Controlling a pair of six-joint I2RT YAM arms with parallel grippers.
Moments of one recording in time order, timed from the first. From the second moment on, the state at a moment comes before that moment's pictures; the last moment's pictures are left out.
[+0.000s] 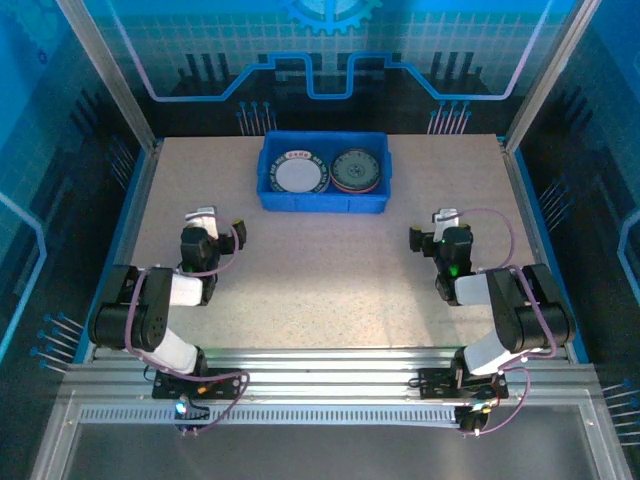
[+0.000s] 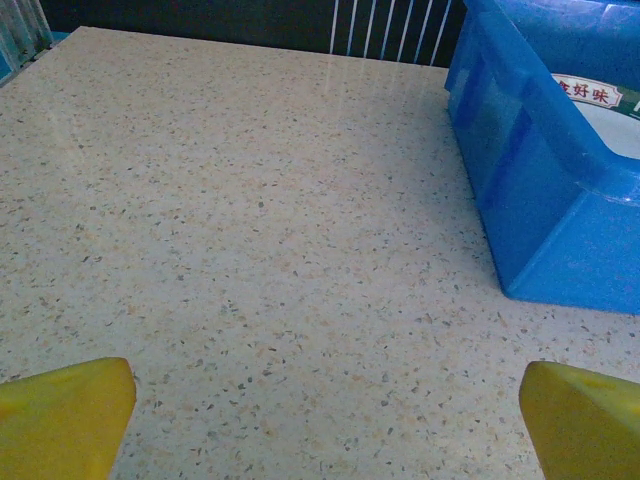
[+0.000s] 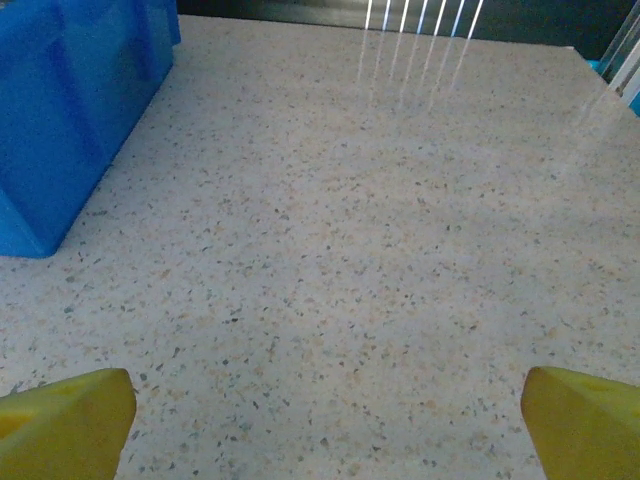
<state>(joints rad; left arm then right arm) 0.01 1.55 0.35 0.86 -0.05 -0.14 0.10 1.54 0.36 0.79 0.17 -0.04</state>
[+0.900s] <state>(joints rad) 0.01 1.55 0.35 0.86 -0.05 -0.14 0.09 1.54 0.37 0.80 0.12 -0.04</state>
